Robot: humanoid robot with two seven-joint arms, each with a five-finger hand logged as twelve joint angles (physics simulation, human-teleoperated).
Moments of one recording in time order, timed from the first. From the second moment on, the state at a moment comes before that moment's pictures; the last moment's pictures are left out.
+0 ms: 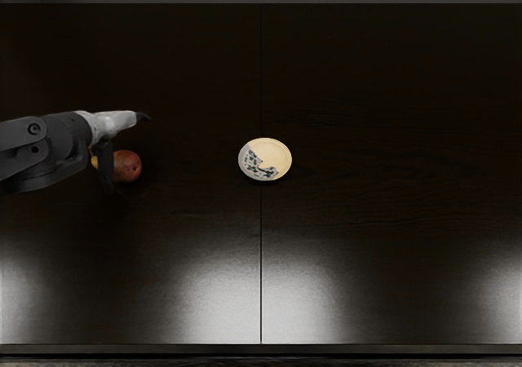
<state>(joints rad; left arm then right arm) -1.20 0.67 -0.04 -1.43 1.12 -0.09 0.61 -0.02 0.00 -0.01 0.13 -0.09 0.15 -0.34</state>
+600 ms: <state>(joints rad) -1.13 0.63 -0.03 -1.36 1.16 0.05 0.61 -0.02 0.00 -0.01 0.13 -0.09 0.15 -0.34</state>
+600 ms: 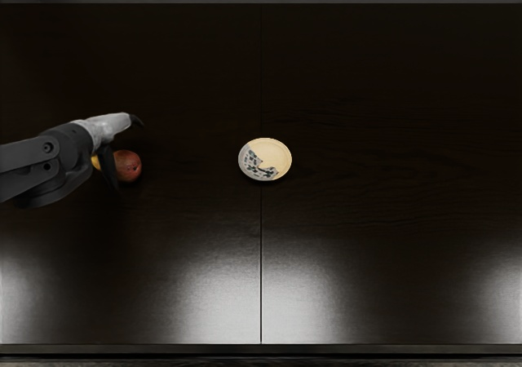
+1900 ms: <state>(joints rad) -1.11 0.60 -0.03 -1.35 1.16 0.06 0.61 -0.02 0.00 -0.02 0.13 -0.09 0.15 -0.34</state>
